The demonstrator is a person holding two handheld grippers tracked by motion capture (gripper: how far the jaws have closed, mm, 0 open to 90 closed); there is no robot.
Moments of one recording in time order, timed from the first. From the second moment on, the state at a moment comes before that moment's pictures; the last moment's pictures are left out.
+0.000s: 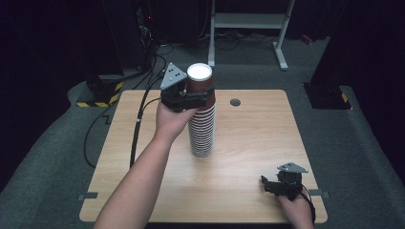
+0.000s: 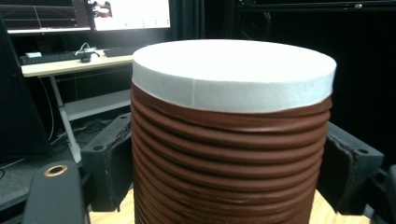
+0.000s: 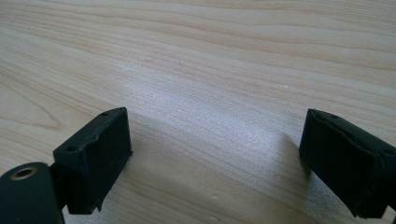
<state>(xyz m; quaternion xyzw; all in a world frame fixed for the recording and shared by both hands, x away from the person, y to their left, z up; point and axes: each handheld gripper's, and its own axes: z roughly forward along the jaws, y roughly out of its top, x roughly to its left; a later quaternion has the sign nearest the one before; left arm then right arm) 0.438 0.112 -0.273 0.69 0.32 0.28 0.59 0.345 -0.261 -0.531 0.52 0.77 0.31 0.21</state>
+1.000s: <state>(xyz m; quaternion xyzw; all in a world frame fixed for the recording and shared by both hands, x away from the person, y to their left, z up) 0.427 0.113 -0.240 0.65 0.30 0.31 0.63 0.345 -0.261 -0.532 0.52 0.77 0.31 0.22</state>
